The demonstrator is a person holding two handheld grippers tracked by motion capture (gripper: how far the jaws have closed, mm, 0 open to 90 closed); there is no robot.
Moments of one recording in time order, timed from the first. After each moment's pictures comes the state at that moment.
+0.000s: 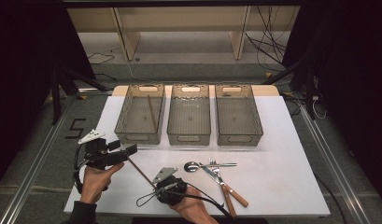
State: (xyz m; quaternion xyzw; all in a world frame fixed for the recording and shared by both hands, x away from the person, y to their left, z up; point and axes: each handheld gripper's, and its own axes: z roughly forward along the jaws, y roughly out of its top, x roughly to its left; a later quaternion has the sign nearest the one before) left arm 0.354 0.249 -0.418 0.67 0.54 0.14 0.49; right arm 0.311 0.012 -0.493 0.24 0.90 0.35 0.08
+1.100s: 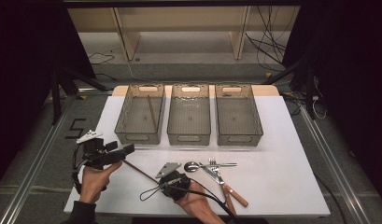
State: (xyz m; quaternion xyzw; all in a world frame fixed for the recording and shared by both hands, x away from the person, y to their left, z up) left arm 0.357 0.257 -0.424 0.65 0.57 0.14 0.48; right arm 0.321 0.002 -0.482 0.25 0.90 0.35 0.09
